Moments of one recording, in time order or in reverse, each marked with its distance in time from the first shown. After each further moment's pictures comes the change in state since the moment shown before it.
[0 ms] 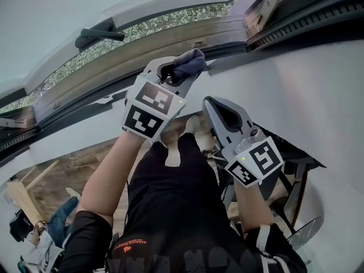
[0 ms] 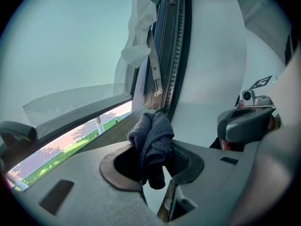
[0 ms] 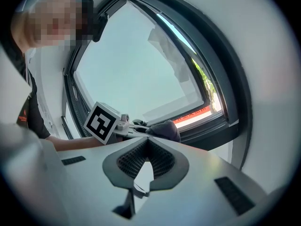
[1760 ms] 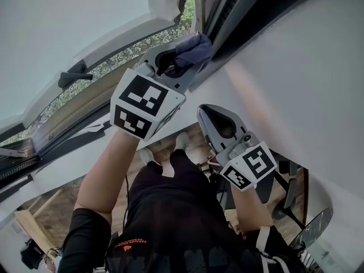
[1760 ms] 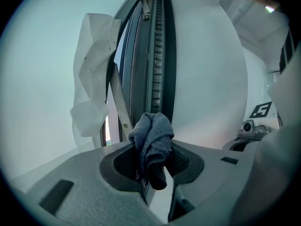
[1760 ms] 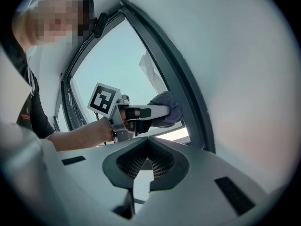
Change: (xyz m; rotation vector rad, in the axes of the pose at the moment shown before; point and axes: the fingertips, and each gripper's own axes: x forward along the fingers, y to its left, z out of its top) left arm 0.027 -0.066 0.174 0.152 -0.249 -0.105; right arm -0.074 -0.048 0.065 -0.046 -0.088 -0.098
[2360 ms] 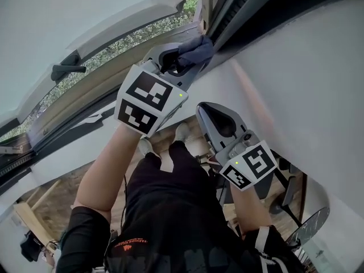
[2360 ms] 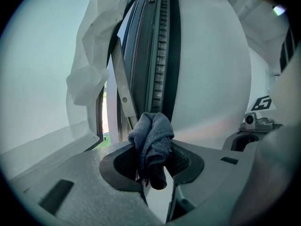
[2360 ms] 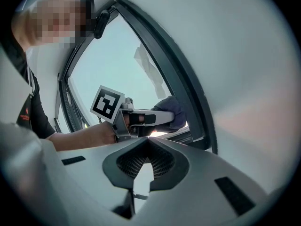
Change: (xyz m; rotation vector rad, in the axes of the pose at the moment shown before) left arm 0.024 0.002 -0.053 -0.041 0.083 -0.018; right arm 0.010 -0.012 -0.030 0.046 0.048 0.008
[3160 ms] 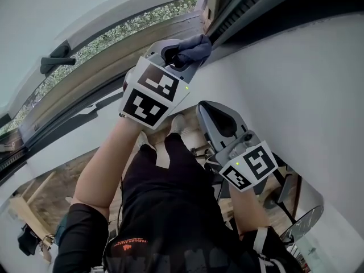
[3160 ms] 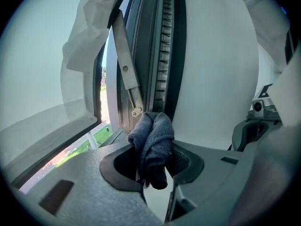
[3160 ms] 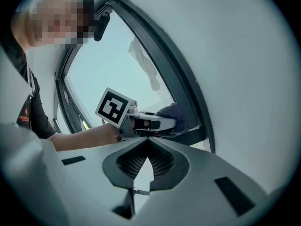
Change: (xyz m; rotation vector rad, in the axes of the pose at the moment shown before) left arm 0.029 0.007 -0.052 -0.008 0.130 0.013; right arm 0.003 -0.015 -0.026 0.037 0.047 -0.010
